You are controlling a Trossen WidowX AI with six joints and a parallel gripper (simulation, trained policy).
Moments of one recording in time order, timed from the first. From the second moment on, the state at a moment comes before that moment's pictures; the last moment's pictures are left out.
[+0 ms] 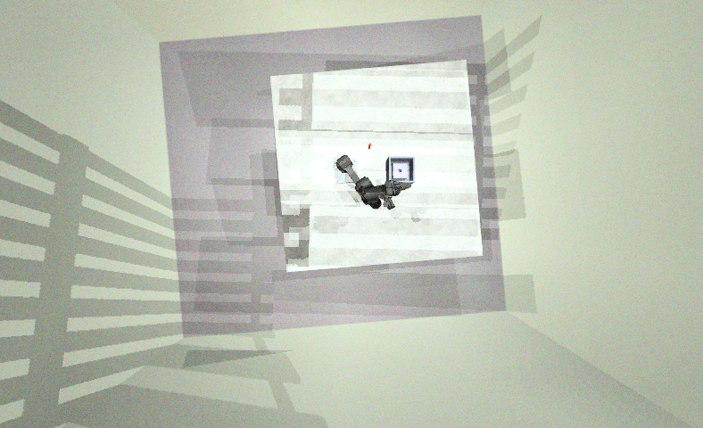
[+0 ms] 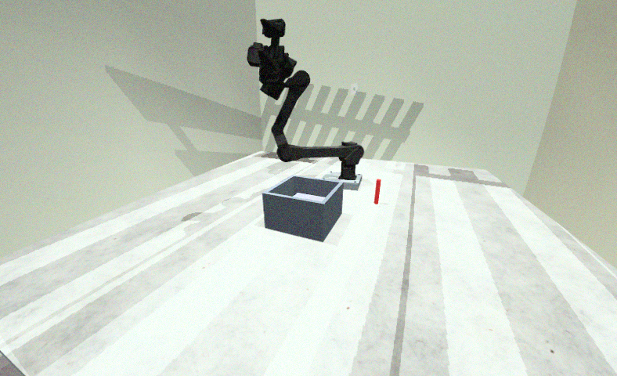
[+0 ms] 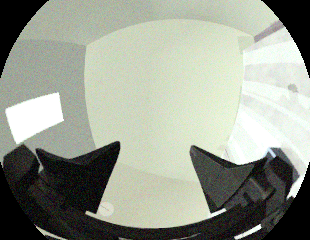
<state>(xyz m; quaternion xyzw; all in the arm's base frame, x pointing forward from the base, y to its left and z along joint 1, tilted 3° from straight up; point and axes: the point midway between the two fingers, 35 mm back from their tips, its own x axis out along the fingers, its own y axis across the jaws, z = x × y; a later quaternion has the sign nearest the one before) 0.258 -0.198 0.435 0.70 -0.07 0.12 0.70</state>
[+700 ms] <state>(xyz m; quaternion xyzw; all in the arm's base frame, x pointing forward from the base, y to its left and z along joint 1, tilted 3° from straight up) 0.128 -0.117 0.558 0.58 -0.27 0.23 0.73</state>
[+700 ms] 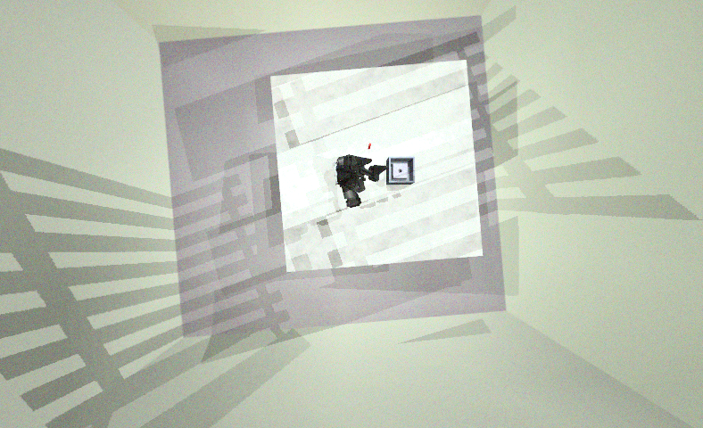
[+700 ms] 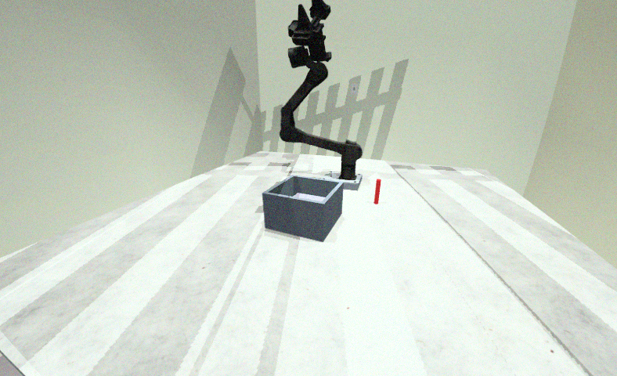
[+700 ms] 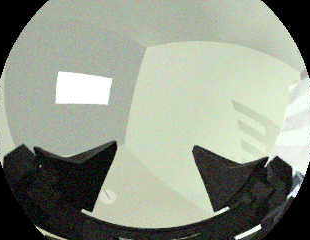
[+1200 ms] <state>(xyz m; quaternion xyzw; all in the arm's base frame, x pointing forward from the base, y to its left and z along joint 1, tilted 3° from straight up) 0.114 0.072 0.542 0.38 -0.21 0.30 0.85</state>
